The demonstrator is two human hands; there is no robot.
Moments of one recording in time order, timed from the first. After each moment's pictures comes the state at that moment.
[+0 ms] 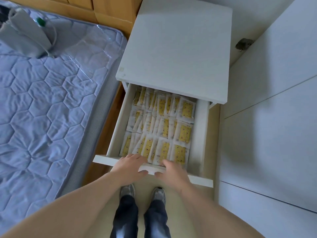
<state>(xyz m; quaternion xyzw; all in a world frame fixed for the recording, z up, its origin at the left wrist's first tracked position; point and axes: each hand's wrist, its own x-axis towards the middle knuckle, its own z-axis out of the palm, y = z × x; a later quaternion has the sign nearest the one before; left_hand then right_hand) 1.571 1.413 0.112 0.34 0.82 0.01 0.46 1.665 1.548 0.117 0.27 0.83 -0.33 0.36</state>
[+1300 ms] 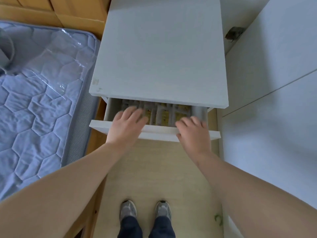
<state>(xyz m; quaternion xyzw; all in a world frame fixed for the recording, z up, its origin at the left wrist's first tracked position) 1.444 1.504 0.093 0.49 0.87 -0.03 0.07 1.577 1.663 0.097 0.20 0.98 -0.02 0.09</state>
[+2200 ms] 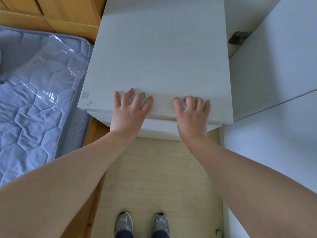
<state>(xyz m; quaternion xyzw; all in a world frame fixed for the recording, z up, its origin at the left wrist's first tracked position) 1.392 1.567 0.071 0.48 0.87 -0.03 -0.09 1.499 1.708 0.072 0.26 0.95 0.12 -0.15</state>
